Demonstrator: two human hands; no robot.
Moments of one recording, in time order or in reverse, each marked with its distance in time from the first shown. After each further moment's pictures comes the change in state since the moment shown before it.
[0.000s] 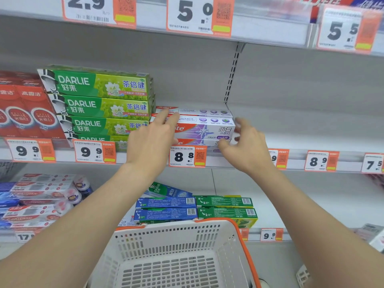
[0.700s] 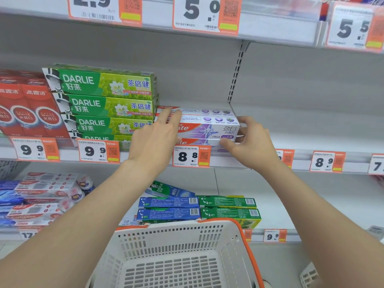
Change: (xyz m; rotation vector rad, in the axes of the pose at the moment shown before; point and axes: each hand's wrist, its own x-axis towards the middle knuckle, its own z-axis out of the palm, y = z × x) left_hand 0.004 -0.006 0.001 0.003 -0.024 0.036; right_hand 0.011 0.003 -0.003 0.115 -0.071 -0.011
